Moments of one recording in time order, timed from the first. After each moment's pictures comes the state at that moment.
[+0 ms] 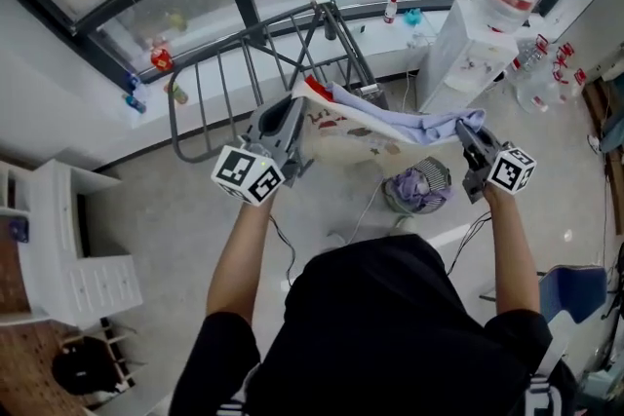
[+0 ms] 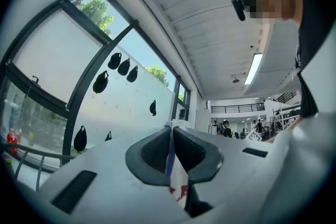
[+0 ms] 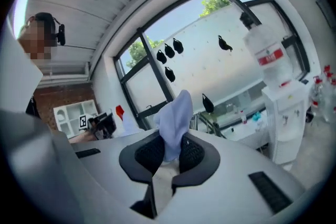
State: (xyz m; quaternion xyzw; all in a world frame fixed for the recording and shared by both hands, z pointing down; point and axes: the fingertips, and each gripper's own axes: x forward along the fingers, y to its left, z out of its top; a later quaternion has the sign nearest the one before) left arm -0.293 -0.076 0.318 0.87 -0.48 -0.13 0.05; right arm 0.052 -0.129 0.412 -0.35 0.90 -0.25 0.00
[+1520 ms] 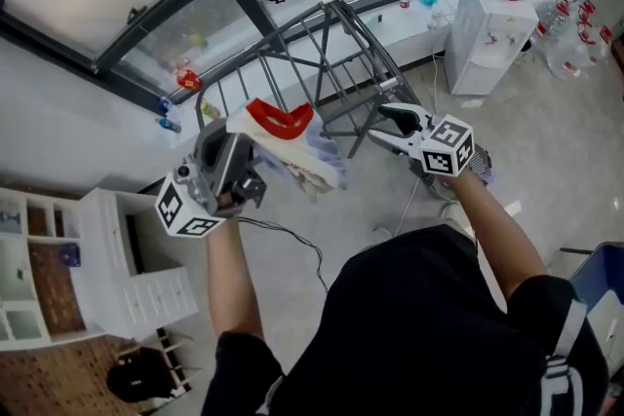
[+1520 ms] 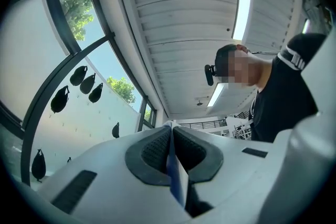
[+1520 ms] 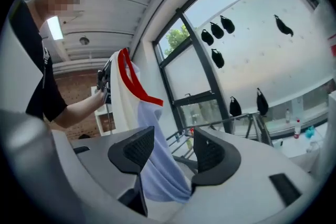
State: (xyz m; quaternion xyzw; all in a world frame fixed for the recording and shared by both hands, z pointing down) left arm -0.318 -0.007 0.176 0.93 -0.29 -0.21 -0.04; right arm -0.169 -0.098 0.422 -0.14 0.97 -0.17 -0.04
